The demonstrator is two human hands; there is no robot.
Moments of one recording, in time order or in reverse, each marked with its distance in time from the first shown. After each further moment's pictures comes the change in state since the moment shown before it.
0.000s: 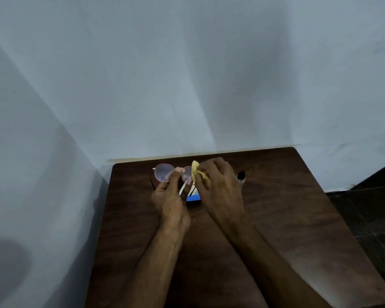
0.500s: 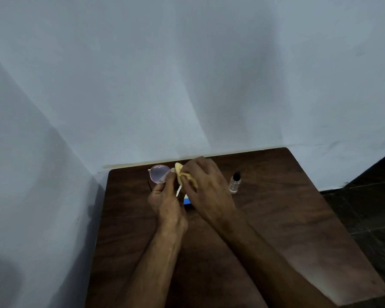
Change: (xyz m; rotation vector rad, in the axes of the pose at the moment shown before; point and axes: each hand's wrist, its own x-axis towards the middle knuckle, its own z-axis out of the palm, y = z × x) left_hand -0.011 0.012 0.006 -0.065 -0.002 -0.040; right_hand 0.007 -0.018 -0.005 0.037 -0.007 -0.170
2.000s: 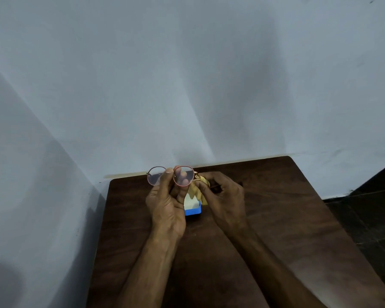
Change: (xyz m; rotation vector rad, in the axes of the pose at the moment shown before) left_hand -0.012 0.041 0.024 -0.165 -0.167 -0.104; right_hand -0.002 0.030 -0.004 0.360 0.189 0.221
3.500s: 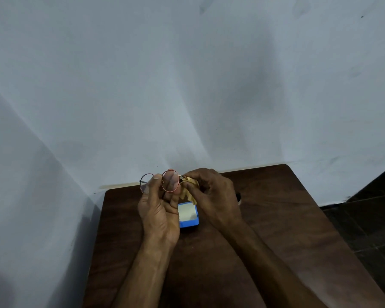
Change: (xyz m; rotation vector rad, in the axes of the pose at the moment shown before) left_hand 0.007 0.013 0.016 -0.035 -0.009 0.009; right_hand 0.039 -0.015 0.003 -0.041 -0.126 -0.085
